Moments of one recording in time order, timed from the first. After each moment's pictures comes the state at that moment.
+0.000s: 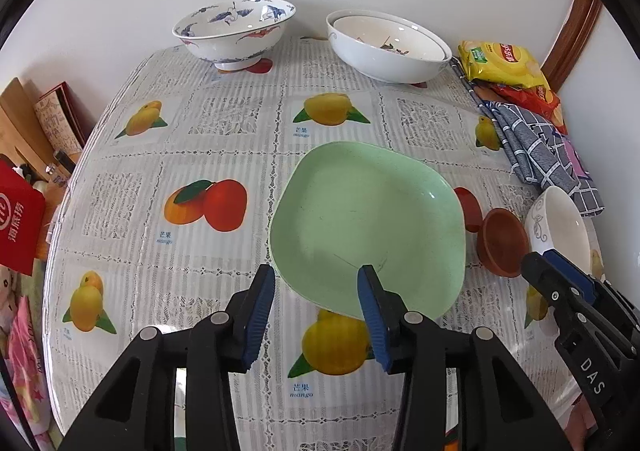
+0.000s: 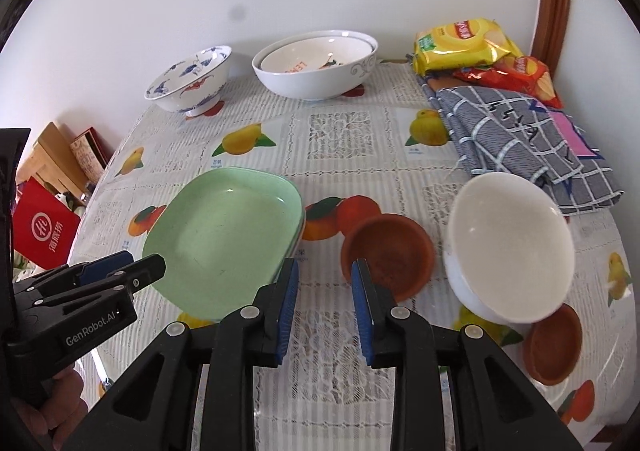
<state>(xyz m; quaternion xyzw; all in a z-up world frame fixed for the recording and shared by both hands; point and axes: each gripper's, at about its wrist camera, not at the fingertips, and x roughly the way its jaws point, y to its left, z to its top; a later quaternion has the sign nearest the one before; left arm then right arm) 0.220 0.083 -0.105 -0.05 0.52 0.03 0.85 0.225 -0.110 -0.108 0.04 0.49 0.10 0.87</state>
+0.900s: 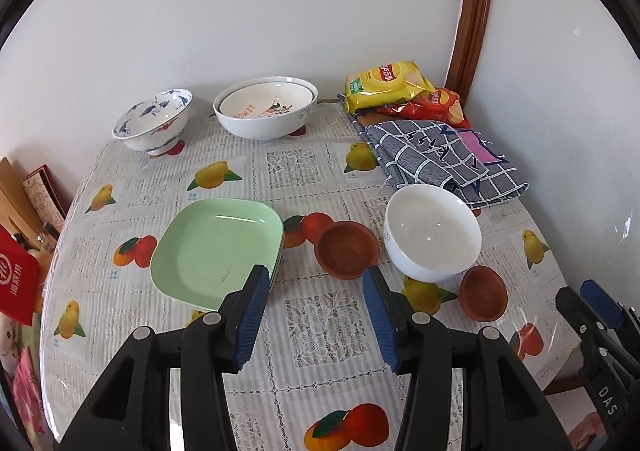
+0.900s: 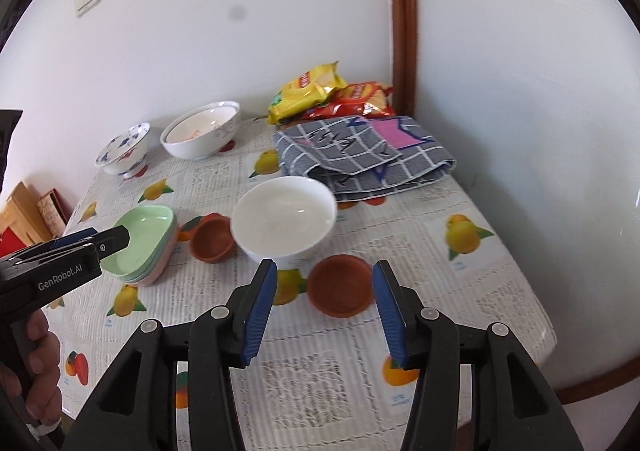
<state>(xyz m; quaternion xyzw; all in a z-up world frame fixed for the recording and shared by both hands) 0.166 -0.061 -0.044 0.02 0.43 -0.03 0.90 0.113 -0.277 -0.053 0.07 0.40 -0.02 0.91</state>
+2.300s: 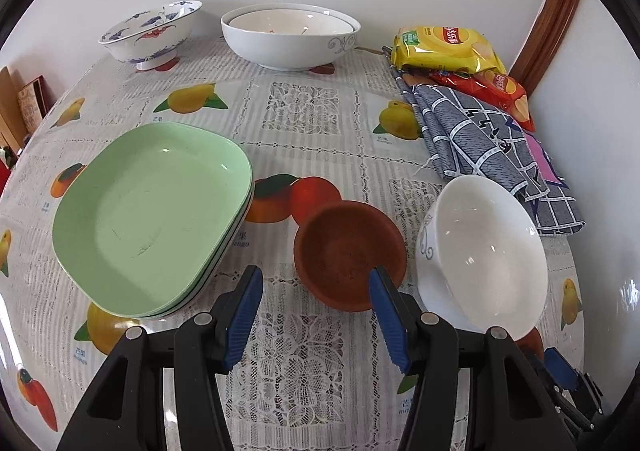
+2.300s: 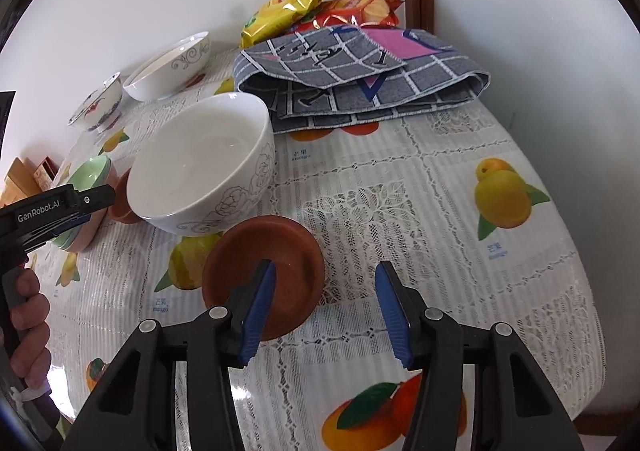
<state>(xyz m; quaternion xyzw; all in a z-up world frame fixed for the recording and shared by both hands) 0.239 -0.072 -0.141 -0.09 0.49 0.04 0.87 0.186 -0.327 -0.172 0.08 0.50 0.04 0.86</state>
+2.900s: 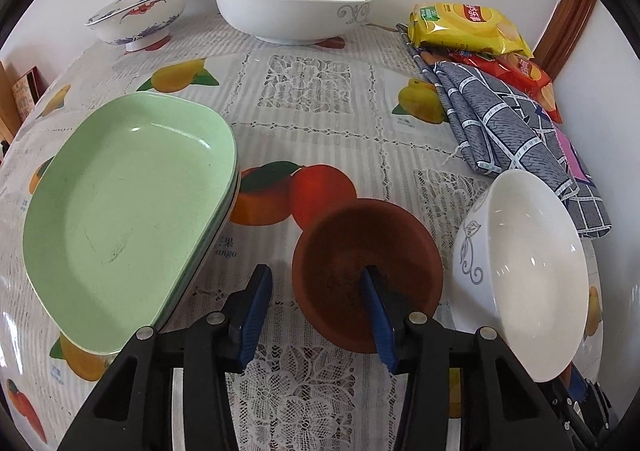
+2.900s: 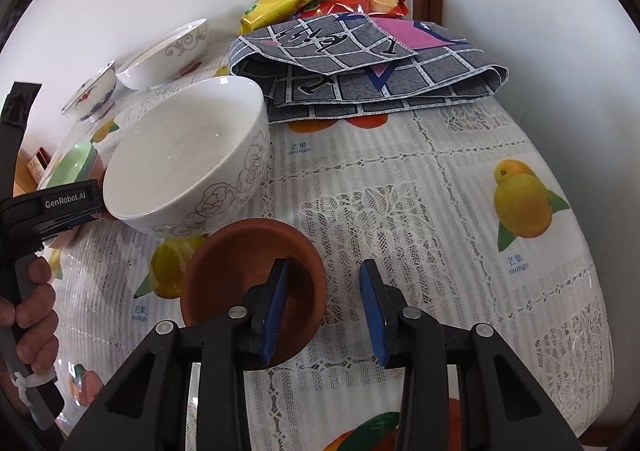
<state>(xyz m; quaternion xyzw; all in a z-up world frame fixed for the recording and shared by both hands) 0.267 -0.073 -0.173 -0.09 0.51 0.05 0.85 0.201 -0.319 -0.188 0.06 0.50 0.04 0.86</state>
